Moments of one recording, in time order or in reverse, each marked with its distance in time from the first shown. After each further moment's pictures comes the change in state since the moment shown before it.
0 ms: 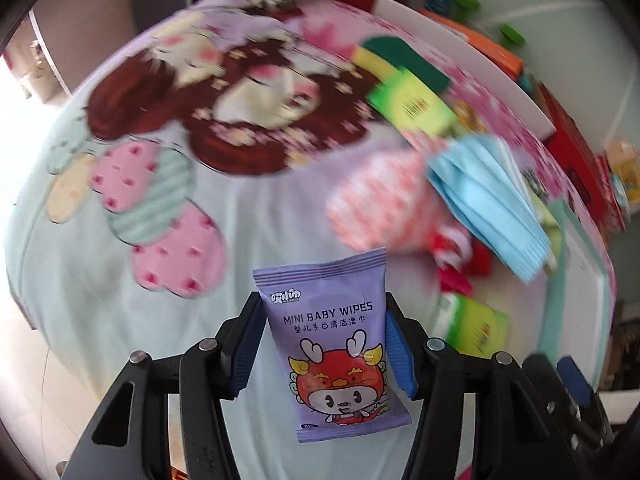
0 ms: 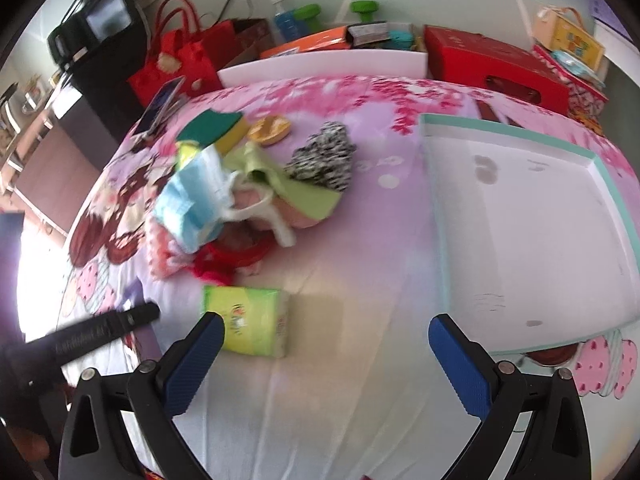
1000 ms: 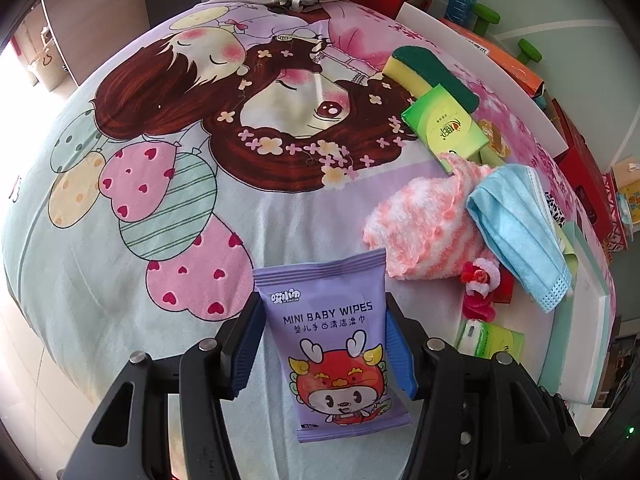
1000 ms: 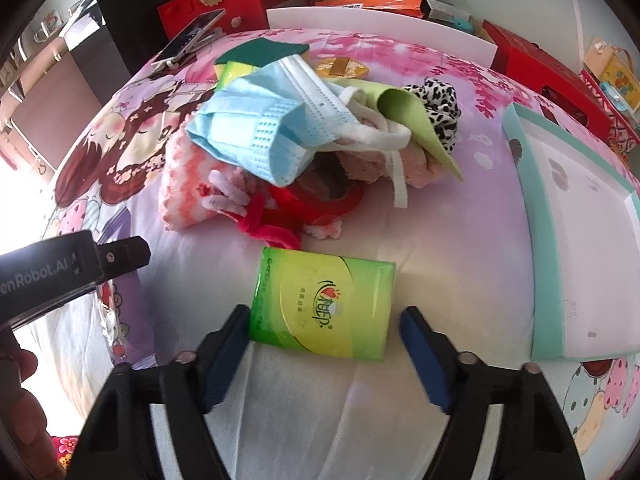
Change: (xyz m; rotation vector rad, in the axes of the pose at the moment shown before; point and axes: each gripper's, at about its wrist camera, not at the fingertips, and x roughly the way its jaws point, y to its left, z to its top) left arm 0.009 0.020 0.015 -0.029 0.007 -0.012; right arm 0.054 0.067 -0.014 -0.158 0.109 -0.029
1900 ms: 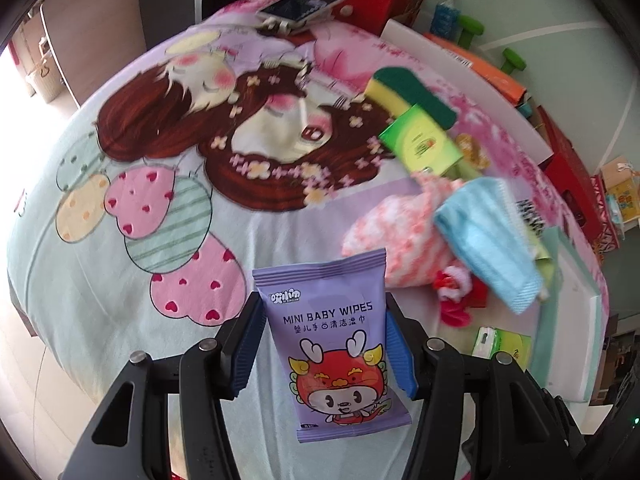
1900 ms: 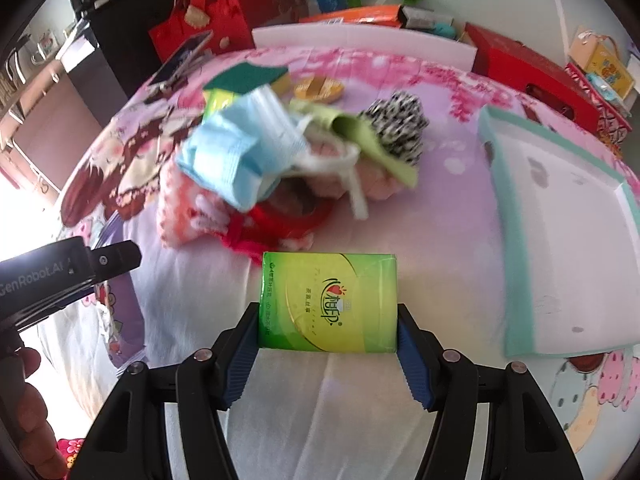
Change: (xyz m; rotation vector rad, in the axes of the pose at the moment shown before) left arm -0.027 -0.005 0.003 0.022 -0.060 -0.034; right arm -0.017 -0.015 0.000 0.052 -0.046 0.012
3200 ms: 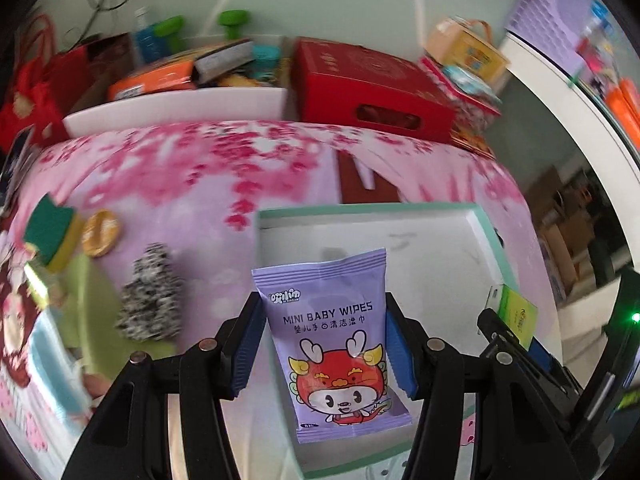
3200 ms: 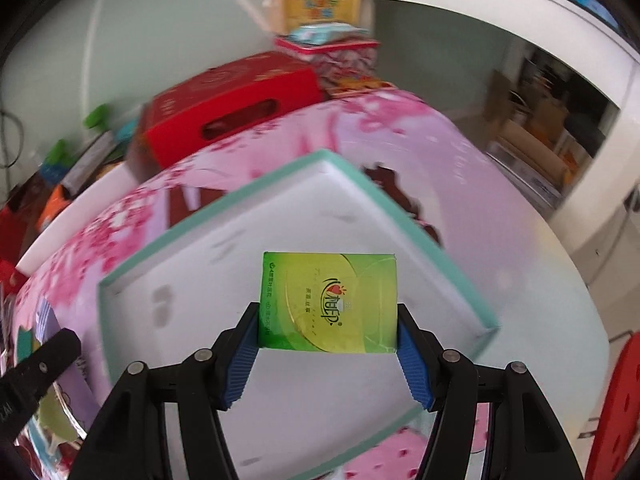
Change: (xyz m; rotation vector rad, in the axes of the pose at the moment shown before) left arm 0.019 -0.320 -0.021 0.610 -0.008 -0.257; right arm -0.066 -0.286 0.016 0.687 -0.141 -0.403
